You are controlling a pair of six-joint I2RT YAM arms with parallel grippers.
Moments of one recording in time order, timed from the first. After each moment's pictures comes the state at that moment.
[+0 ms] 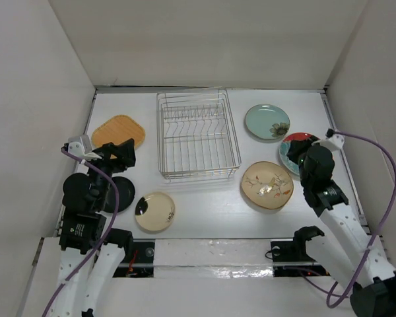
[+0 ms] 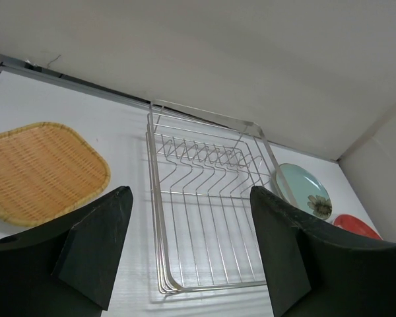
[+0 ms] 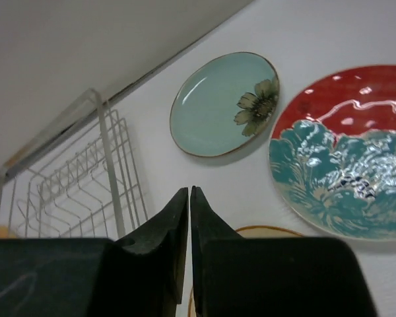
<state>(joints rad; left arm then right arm) -0.19 0.42 0.77 -0.28 -0.09 -0.43 0.28 0.77 0.64 -0.06 0.44 0.62</state>
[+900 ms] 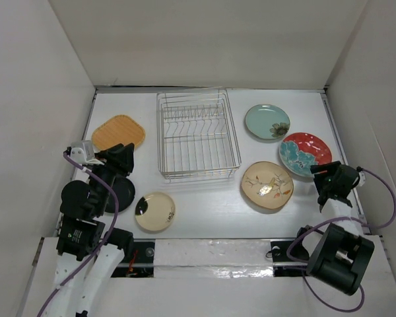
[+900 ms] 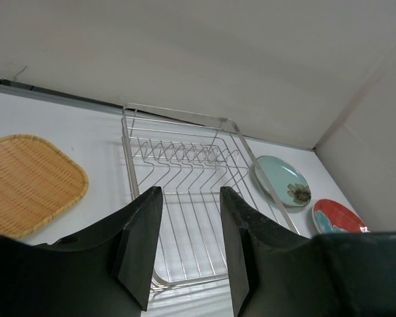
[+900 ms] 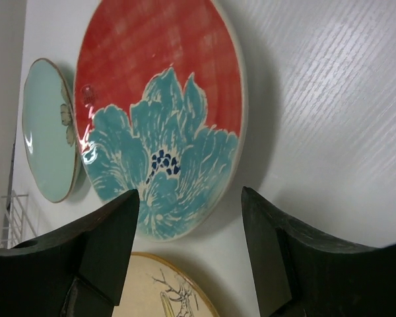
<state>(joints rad) -0.27 0.36 0.76 -0.27 -0.08 -0.40 -0.51 0.97 0.30 0.12 -0.12 0.85</state>
